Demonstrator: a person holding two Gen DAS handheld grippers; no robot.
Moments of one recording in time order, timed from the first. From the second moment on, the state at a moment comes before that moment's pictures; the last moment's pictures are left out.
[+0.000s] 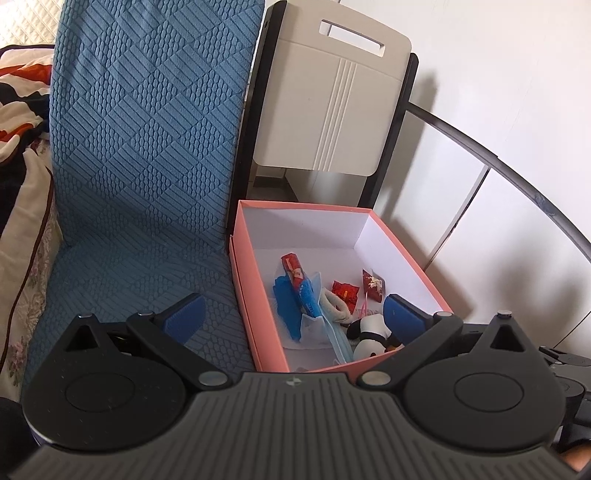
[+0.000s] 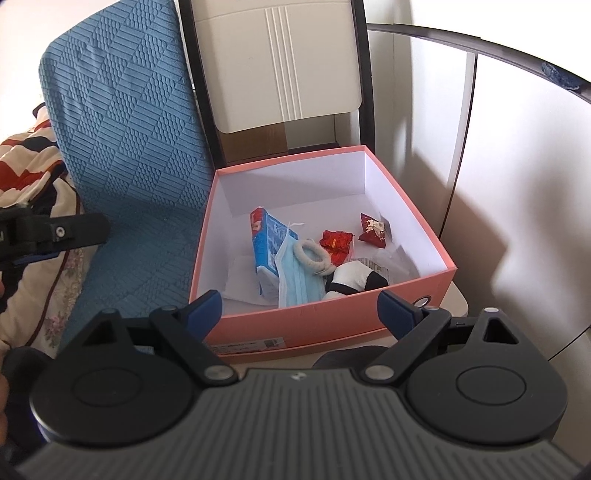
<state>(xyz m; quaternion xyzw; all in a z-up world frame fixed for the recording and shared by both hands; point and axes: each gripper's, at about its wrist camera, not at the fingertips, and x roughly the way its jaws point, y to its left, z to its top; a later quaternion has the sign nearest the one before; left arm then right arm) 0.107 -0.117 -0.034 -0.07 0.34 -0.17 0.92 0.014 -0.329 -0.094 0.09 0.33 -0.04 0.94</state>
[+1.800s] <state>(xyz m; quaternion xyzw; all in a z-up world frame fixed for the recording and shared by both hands) 0.108 -0.116 -0.035 -0.04 0.35 -0.18 0.92 0.014 -0.328 -0.098 0.08 0.33 -0.04 0.94</state>
